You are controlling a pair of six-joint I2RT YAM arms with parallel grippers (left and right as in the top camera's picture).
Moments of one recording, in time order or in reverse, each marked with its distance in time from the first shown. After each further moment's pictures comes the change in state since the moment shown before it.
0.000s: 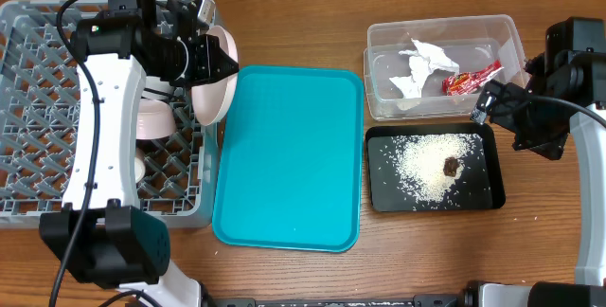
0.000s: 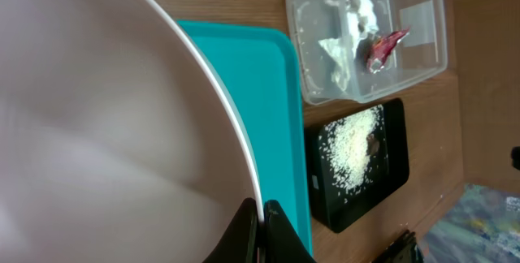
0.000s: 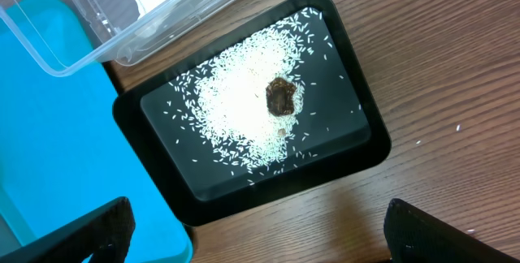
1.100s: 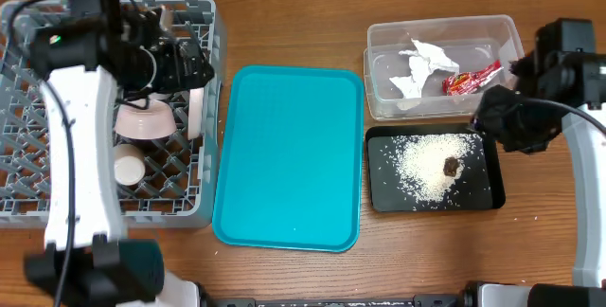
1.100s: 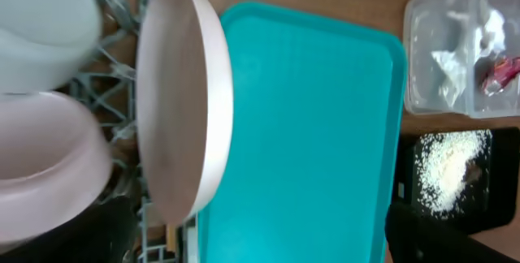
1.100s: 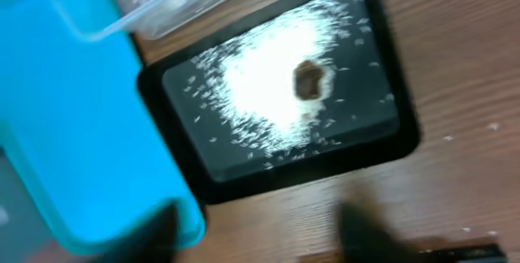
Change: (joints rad) left arm 0.086 -0.083 0.037 -0.121 -0.303 0.003; right arm 0.058 0.000 0.000 -0.022 -0.080 -0.033
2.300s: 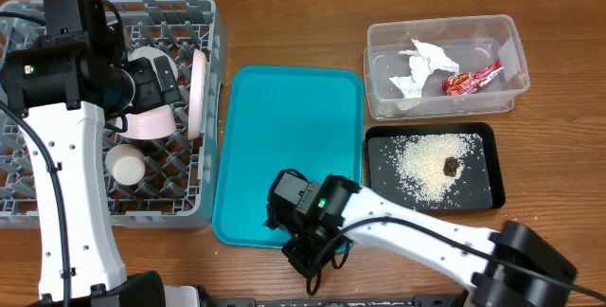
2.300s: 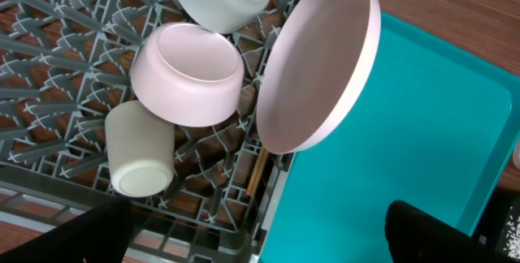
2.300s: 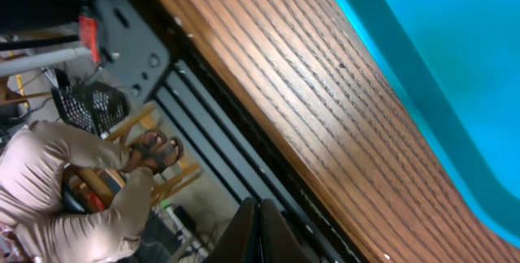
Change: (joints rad) left arm 0.000 -0.132 0.014 -0.123 -0.362 -0.199; right arm 1.141 0.195 -0.446 0.539 -0.322 -0.037
